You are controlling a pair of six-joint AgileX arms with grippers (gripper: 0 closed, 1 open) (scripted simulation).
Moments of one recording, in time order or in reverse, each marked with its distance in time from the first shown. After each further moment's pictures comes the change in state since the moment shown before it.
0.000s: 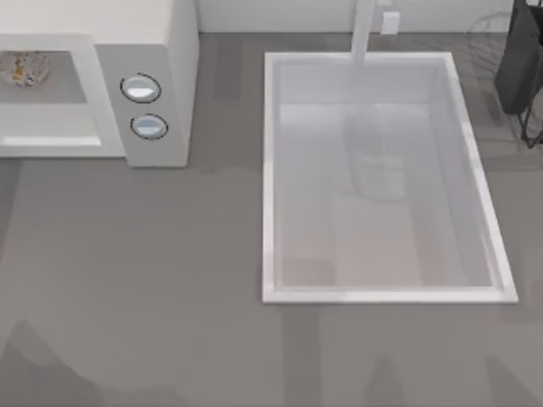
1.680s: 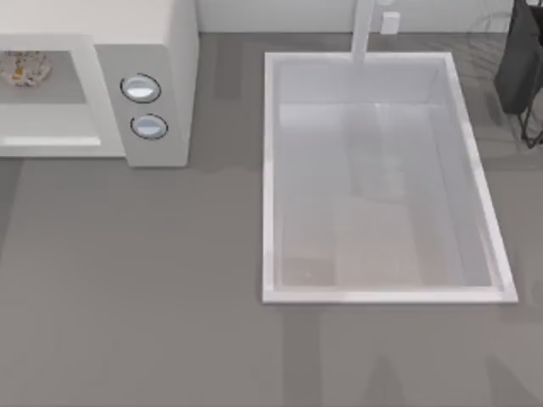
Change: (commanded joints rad) left arm 0.258 0.817 0.320 -0.042 0.089 0.410; right arm 0.000 0.000 0.000 0.000 0.000 0.000
